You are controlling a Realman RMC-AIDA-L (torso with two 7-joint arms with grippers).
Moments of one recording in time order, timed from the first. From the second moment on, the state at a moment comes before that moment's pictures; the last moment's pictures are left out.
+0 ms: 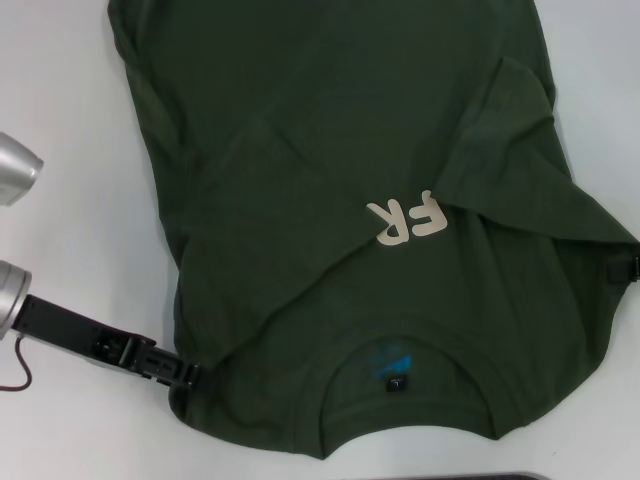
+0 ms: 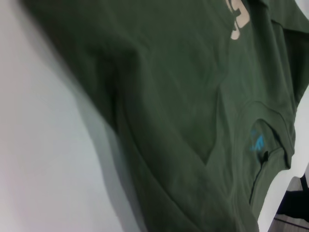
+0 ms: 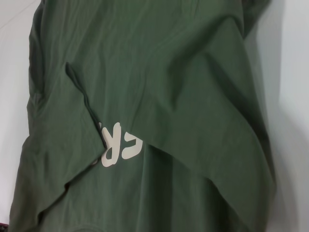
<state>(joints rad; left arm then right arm) -0.63 -2.03 0.70 0.55 2.59 1.75 -2.20 0.42 1.97 -0.43 -0.81 -2.52 -1.72 2.22</state>
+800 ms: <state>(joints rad) -0.64 -2.05 0.71 0.60 2.59 1.67 -2.20 0.42 1.97 -0.43 -0.81 -2.52 -1.72 2.22</state>
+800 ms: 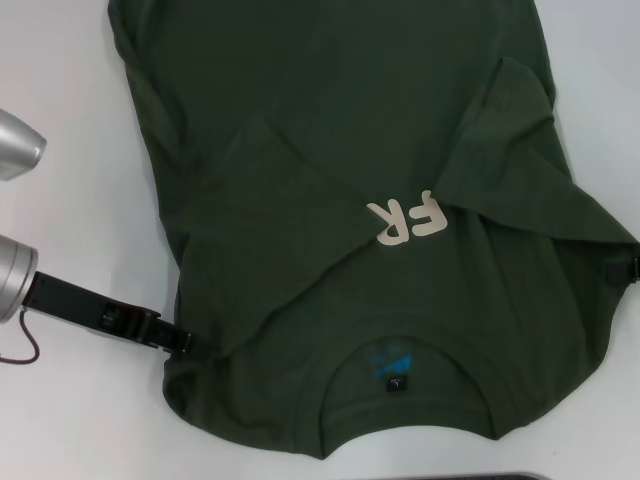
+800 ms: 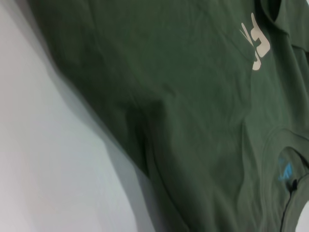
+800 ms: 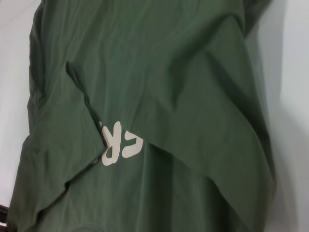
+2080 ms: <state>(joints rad) -0.61 -2.01 0.71 0.60 2.58 1.69 -2.19 0.40 1.98 -0.40 -0.81 -2.52 -1.73 2.18</state>
